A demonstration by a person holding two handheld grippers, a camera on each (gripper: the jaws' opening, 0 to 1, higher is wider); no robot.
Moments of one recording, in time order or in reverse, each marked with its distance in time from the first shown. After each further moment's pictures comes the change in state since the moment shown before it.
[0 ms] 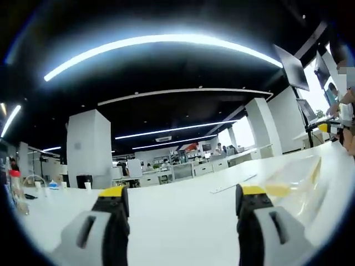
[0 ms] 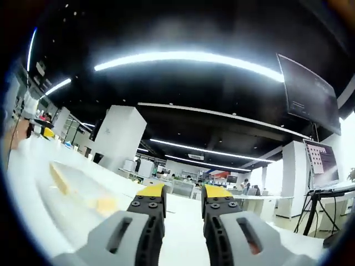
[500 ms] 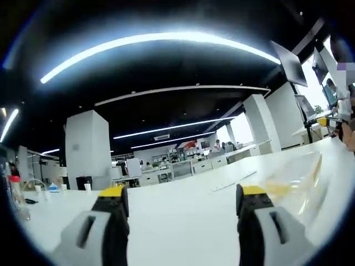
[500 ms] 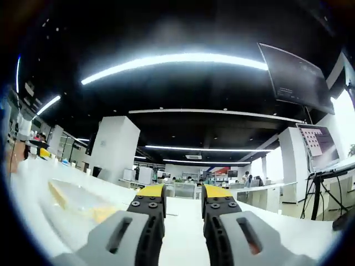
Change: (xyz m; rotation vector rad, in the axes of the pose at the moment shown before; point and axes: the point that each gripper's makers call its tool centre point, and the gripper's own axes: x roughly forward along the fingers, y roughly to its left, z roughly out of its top) left arm 0.003 0.000 -0.009 0.026 0.041 -0.013; right arm 0.000 -0.016 -0.001 0.144 -0.013 -0.033
